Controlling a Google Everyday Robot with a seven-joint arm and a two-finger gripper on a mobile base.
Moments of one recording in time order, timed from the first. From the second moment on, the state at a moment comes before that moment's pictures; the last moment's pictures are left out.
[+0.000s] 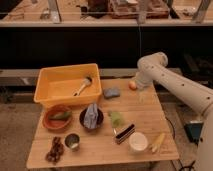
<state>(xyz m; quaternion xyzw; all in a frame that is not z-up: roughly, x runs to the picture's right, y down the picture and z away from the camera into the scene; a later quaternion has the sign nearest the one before) 0.197 0.005 0.841 -0.22 -0.06 -0.07 0.97</state>
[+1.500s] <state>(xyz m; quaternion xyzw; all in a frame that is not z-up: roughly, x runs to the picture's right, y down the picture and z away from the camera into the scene) 0.176 -0.035 0.894 -0.23 -0.09 -0.03 0.97</state>
